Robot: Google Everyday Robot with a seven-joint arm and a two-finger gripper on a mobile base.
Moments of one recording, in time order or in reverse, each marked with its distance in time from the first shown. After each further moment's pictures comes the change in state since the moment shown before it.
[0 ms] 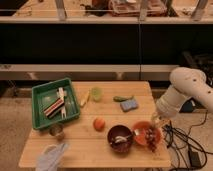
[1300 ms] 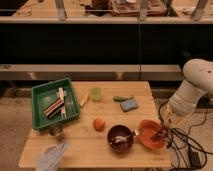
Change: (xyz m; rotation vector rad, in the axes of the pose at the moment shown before) arm 0.001 0.049 -0.039 -0.089 -0.038 0.017
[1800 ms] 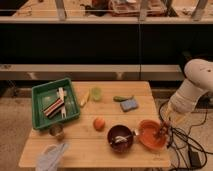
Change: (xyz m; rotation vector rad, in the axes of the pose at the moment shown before) arm 0.025 -0.002 0.005 0.030 0.008 0.026
